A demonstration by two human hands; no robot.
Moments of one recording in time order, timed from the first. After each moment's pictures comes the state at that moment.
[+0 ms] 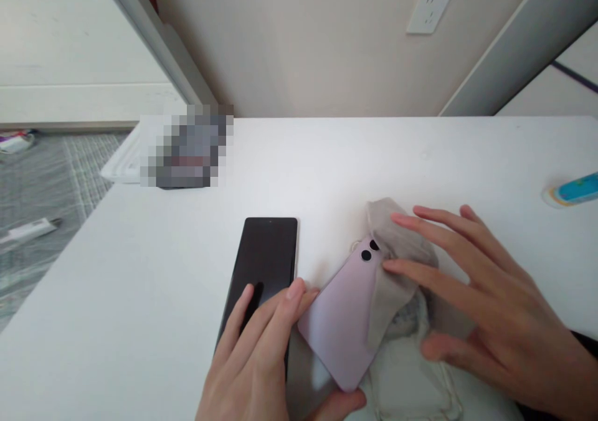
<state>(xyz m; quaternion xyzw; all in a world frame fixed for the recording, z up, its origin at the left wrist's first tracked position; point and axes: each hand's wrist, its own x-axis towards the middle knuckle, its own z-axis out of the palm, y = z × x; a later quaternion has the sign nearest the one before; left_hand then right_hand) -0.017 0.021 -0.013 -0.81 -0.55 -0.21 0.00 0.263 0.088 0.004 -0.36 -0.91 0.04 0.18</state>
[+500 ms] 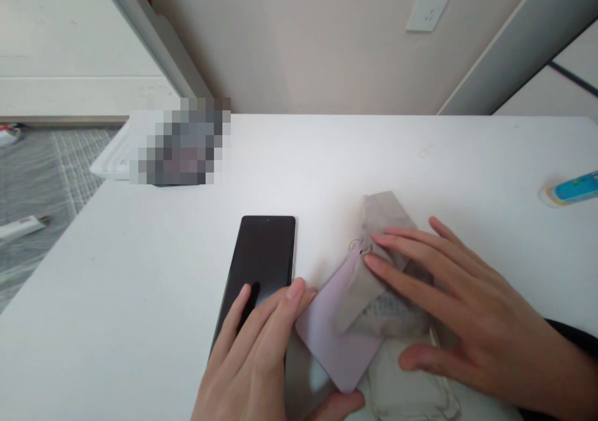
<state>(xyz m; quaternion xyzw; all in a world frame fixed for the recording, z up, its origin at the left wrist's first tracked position) -0.019 0.019 -0.016 -0.82 -0.53 -0.22 -0.02 0.257 0.091 0.001 -0.31 -0.94 0.03 0.13</state>
